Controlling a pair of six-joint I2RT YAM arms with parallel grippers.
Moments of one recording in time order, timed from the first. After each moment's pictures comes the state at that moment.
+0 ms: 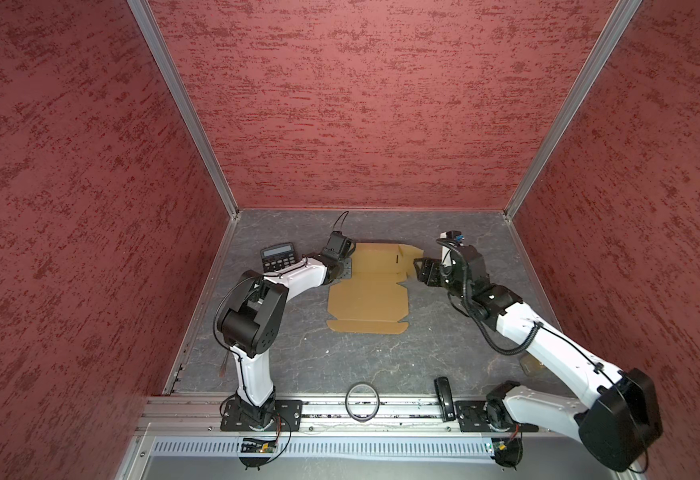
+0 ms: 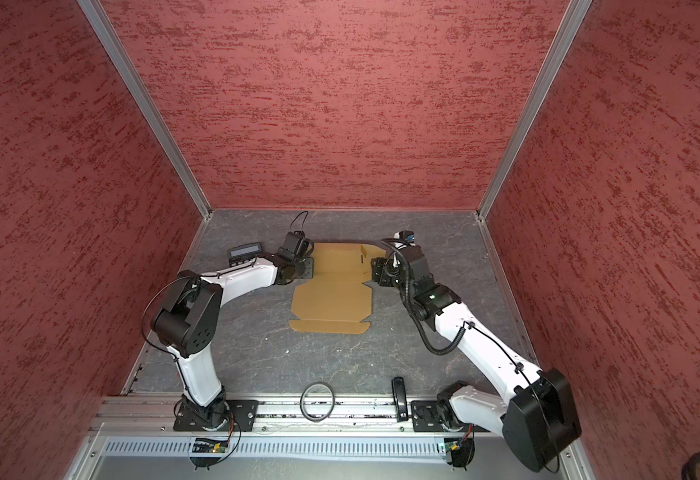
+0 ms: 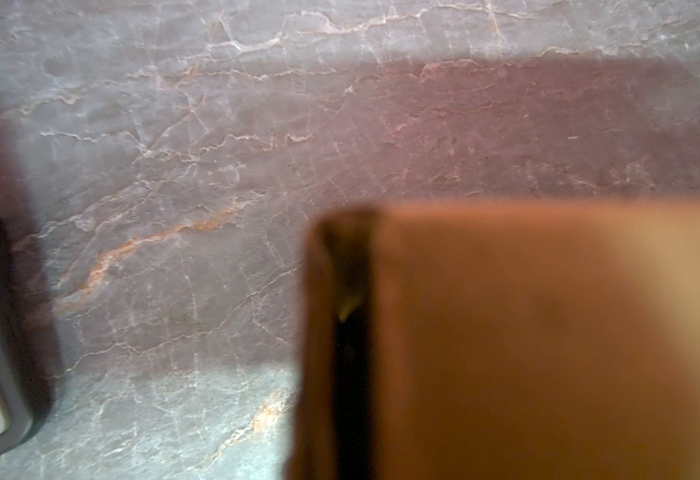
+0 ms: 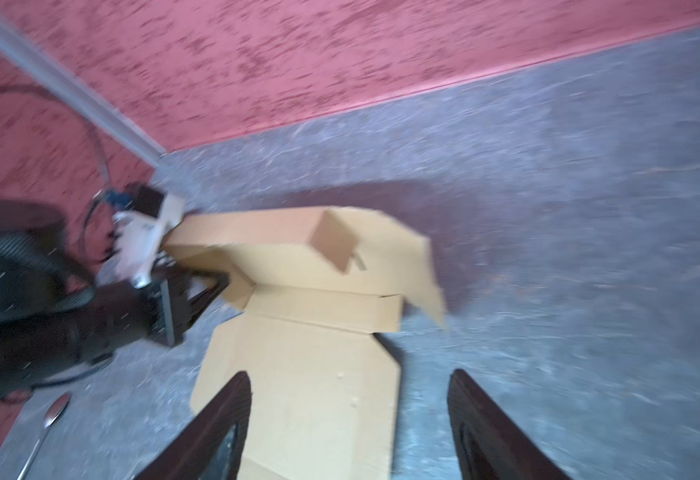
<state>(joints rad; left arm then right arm) -0.47 1.87 1.22 -0.31 -0.17 -0.36 0.43 1.18 0.89 -0.24 0.08 0.50</state>
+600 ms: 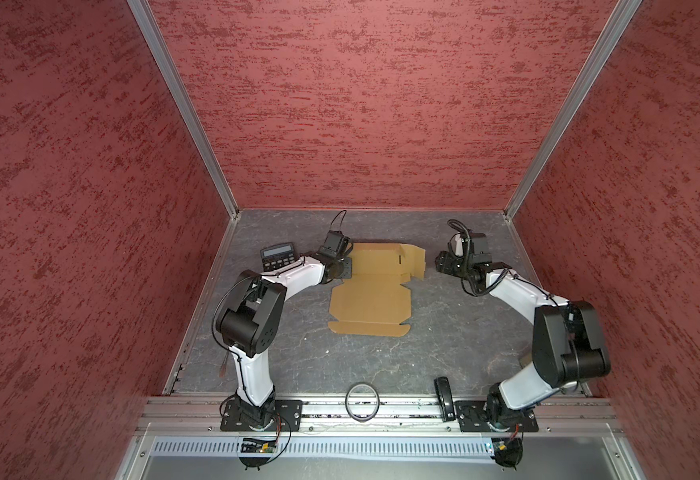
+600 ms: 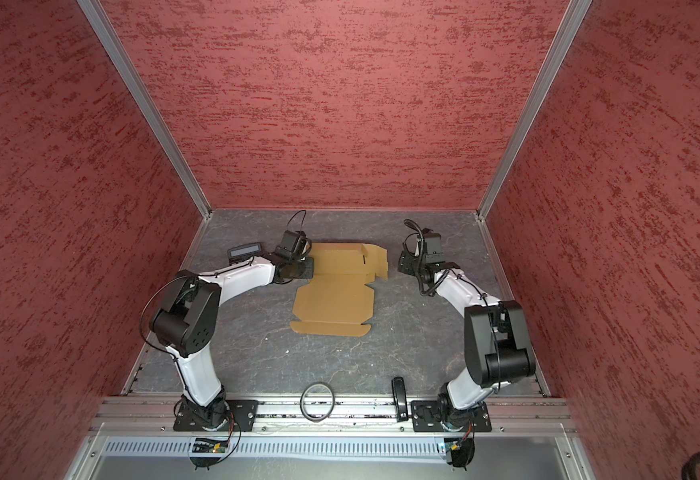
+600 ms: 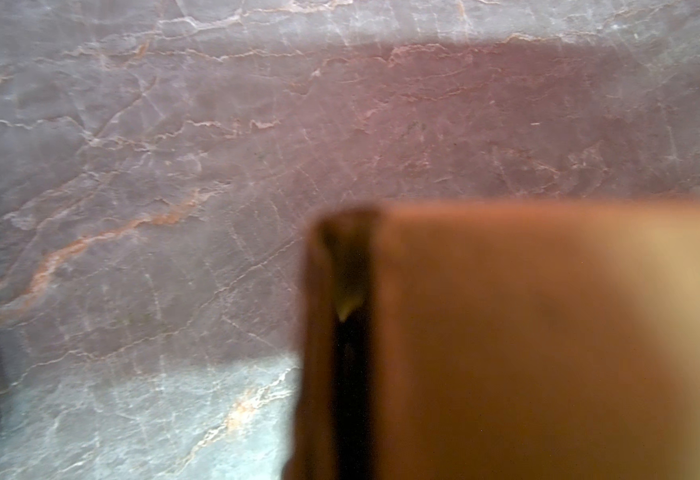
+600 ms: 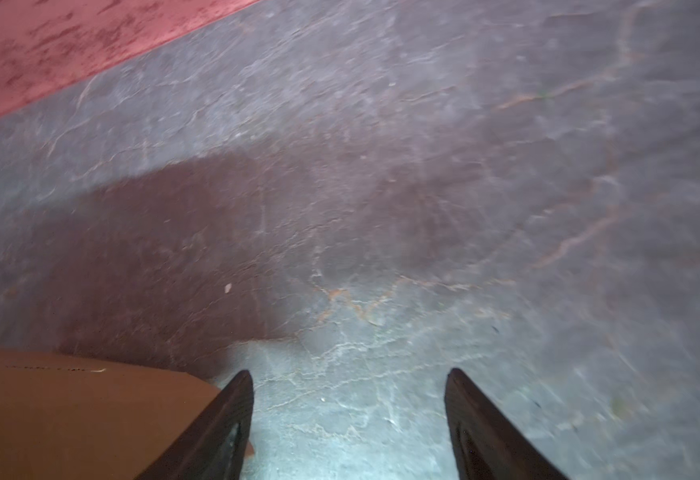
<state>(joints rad) -0.45 1.86 1.22 -0.31 -0.07 -0.35 0.13 1.61 1.00 -0.18 -0.11 0.35</state>
